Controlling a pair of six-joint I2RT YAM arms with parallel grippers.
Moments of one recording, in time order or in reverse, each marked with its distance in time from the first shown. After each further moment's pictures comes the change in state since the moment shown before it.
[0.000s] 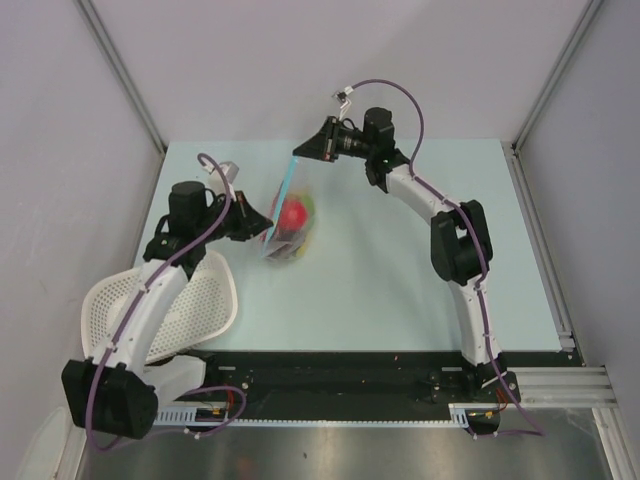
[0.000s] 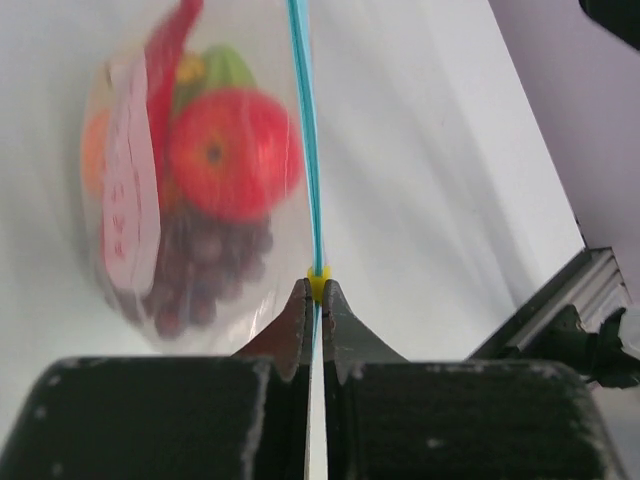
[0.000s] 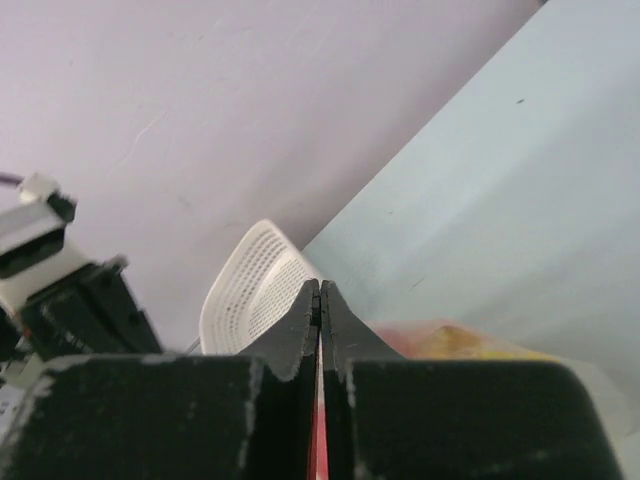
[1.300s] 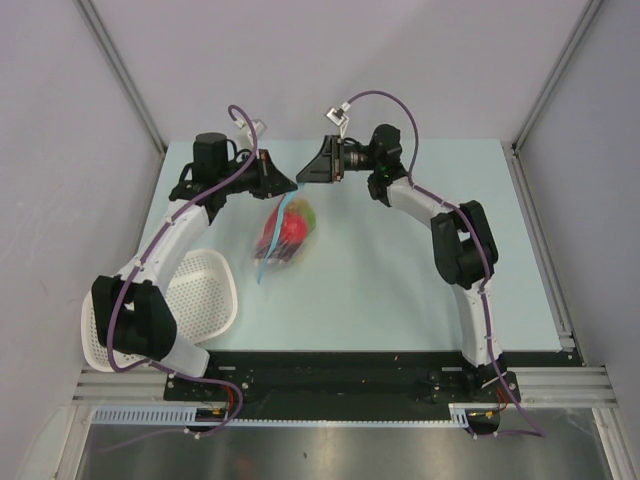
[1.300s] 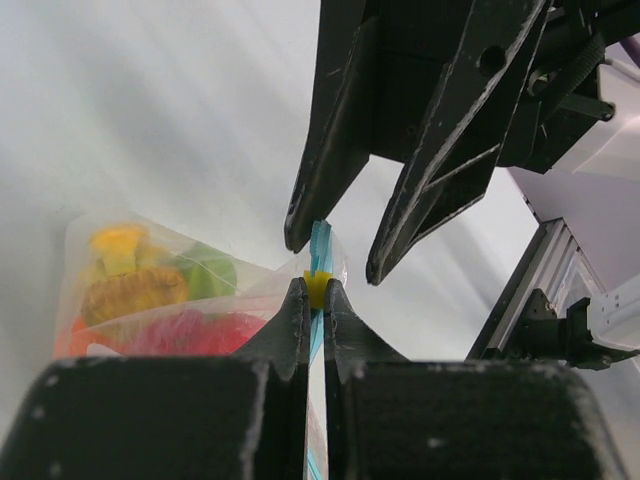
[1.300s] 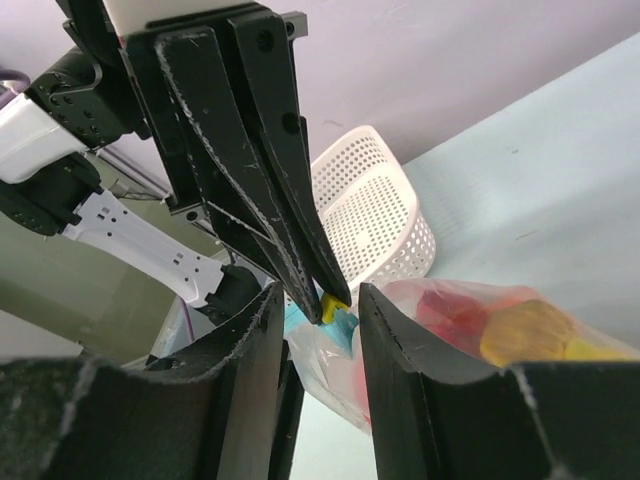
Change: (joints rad) left arm -0.029 0.380 0.339 0.060 0.208 0.051; right arm -0.003 -0.046 -0.195 0.409 -0.324 0.158
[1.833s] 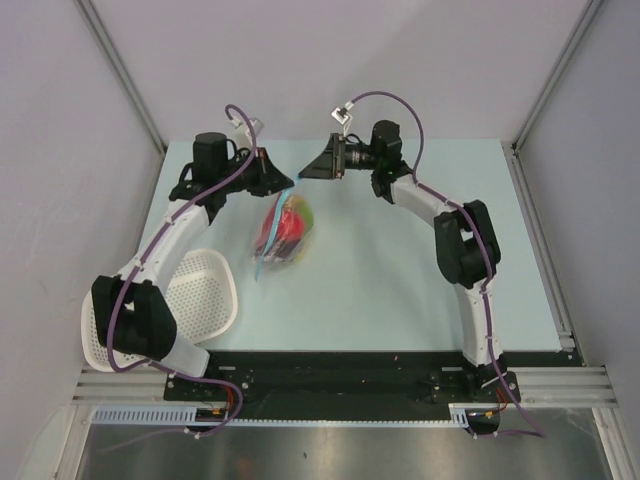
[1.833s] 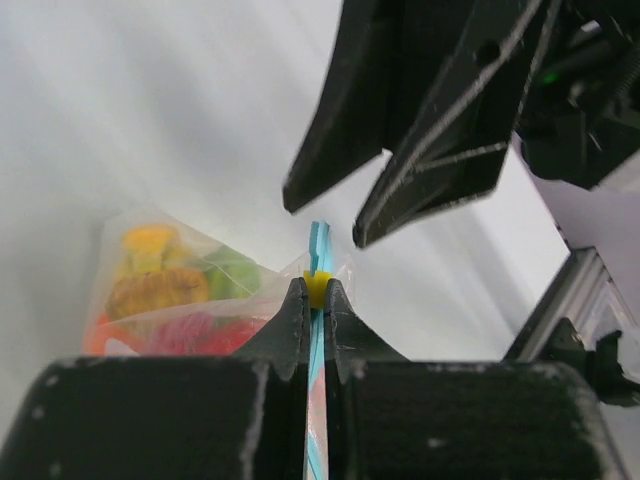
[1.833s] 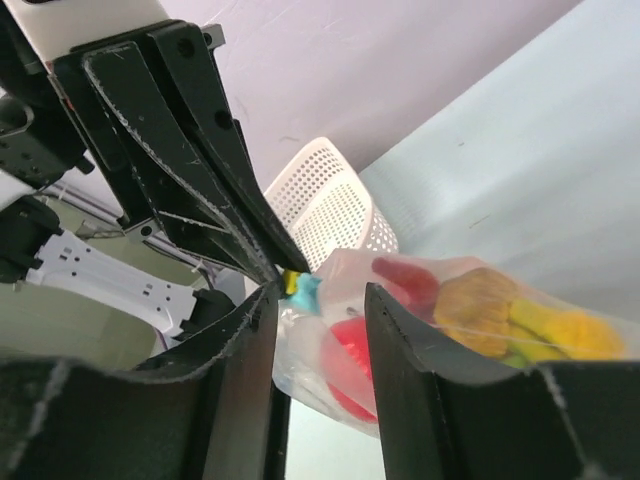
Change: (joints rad) left arm 0.000 0.000 -0.001 0.011 -0.111 -0.008; right arm -0.008 -0.008 0.011 -0.222 0.096 -0.117
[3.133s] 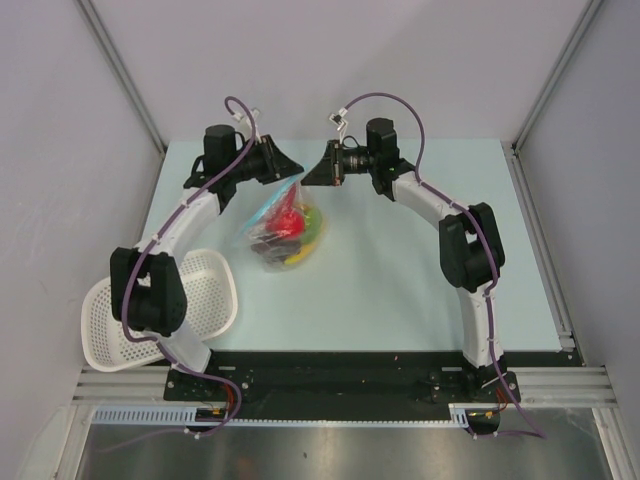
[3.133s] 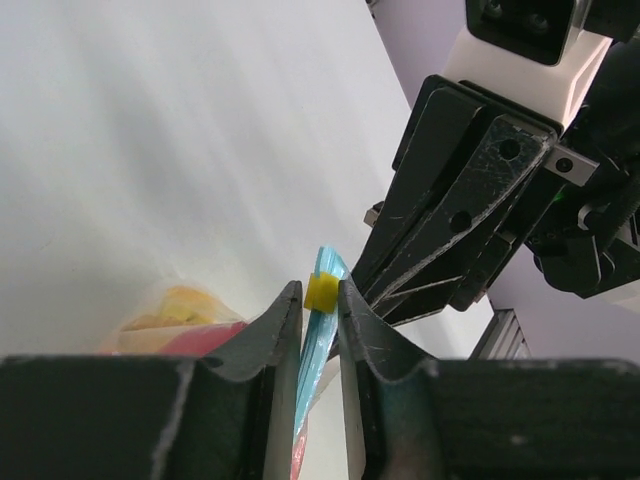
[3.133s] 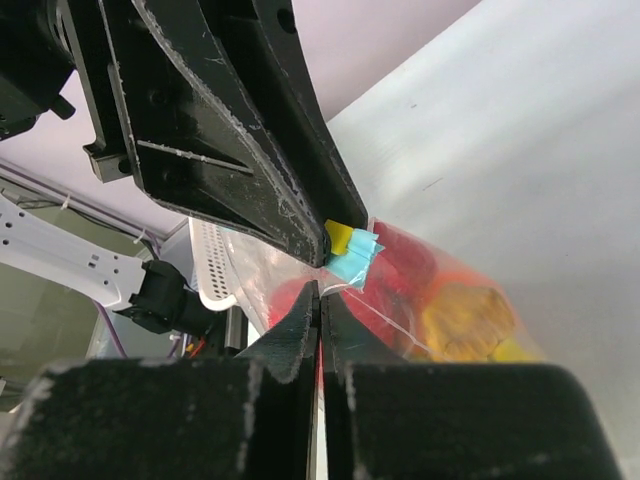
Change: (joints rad) left arm 0.000 0.161 0.062 0.178 0.034 -0.273; right arm 0.008 -0.046 0.015 -0.329 0.018 -0.337
